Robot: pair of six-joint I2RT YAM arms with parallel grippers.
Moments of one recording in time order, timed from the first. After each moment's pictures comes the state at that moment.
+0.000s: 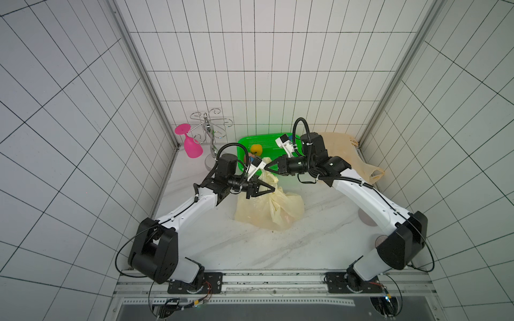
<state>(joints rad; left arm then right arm) -0.41 1.45 1.03 -0.03 1.20 -0.10 0.56 1.56 1.52 -0.41 -0.70 0.64</state>
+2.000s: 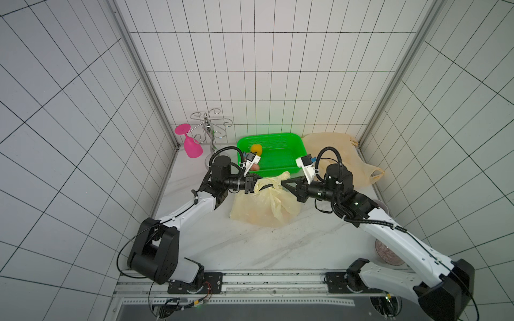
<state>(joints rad) -0.38 1.45 0.92 0.33 1.20 -0.60 0.60 1.09 0.95 -0.13 -0.52 0.33</state>
